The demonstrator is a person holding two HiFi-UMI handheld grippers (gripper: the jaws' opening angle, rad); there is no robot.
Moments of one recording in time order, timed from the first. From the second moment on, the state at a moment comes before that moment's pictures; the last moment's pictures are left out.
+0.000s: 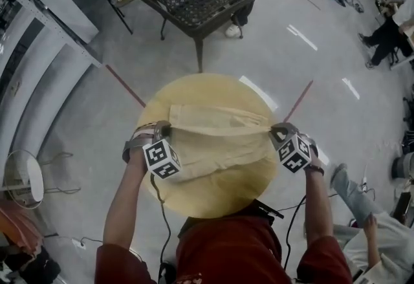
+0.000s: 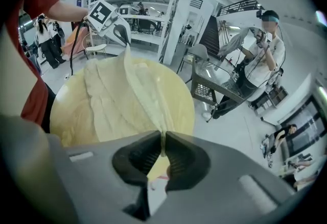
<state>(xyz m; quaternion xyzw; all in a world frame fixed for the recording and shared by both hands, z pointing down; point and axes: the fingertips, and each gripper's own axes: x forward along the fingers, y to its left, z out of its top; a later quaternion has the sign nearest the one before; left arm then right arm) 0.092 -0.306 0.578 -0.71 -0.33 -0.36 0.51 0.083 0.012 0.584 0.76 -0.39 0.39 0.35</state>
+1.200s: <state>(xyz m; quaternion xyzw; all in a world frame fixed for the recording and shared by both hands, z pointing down) 0.185 -0.329 0.666 -0.68 -0.33 -0.41 0.51 0.161 -0.001 0.658 0.75 -0.36 0.43 0.33</state>
